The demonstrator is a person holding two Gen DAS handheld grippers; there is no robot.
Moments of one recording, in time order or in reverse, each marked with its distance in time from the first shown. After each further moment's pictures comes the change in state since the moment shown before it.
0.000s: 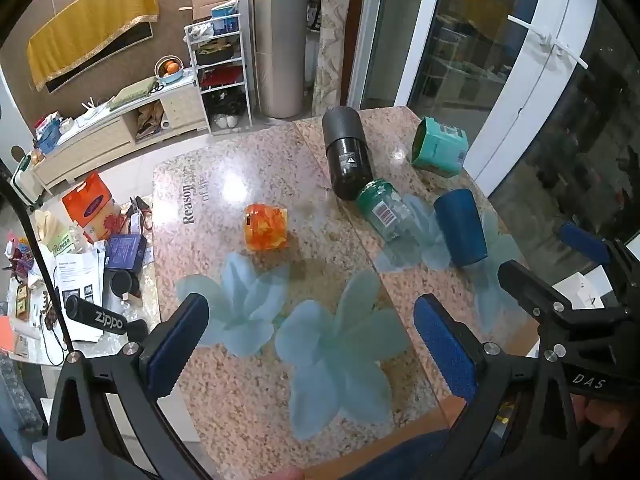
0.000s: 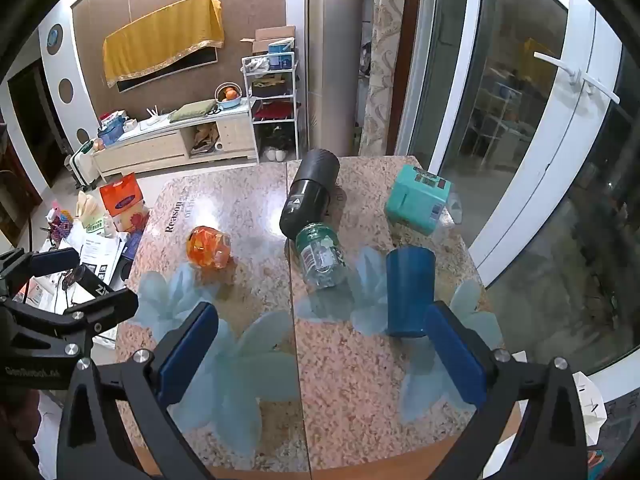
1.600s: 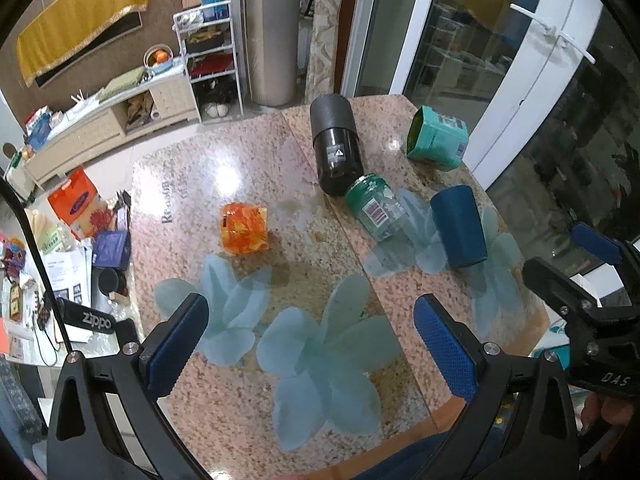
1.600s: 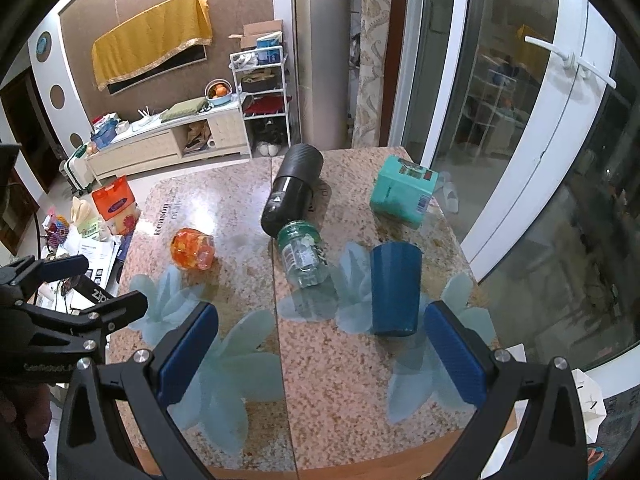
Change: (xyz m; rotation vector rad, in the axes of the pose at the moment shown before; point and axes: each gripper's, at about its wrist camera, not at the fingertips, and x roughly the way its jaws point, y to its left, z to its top) left arm 0.035 -0.010 0.019 -0.012 0.067 -0.034; right arm 0.008 -0.029 0.012 0.025 0.053 -0.017
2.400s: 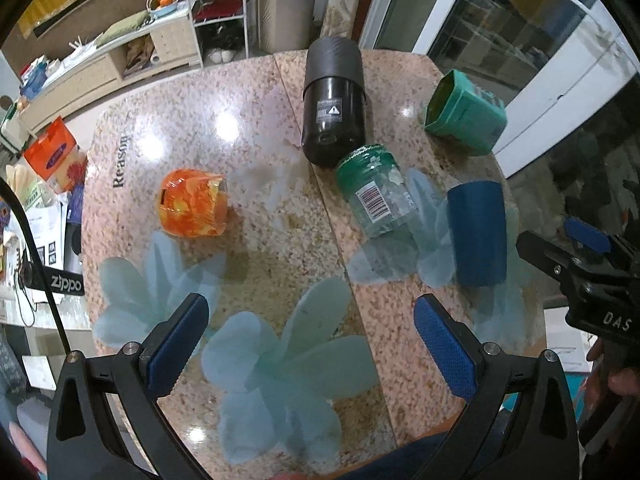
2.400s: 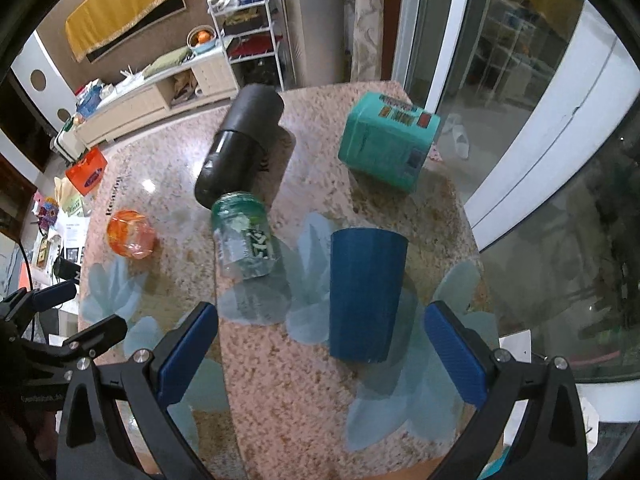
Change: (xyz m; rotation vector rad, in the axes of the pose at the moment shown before) left arm 0.095 -0.027 0.028 -0.117 0.181 0.003; right arm 0.101 -0.061 0.033 0.004 0.260 0.048
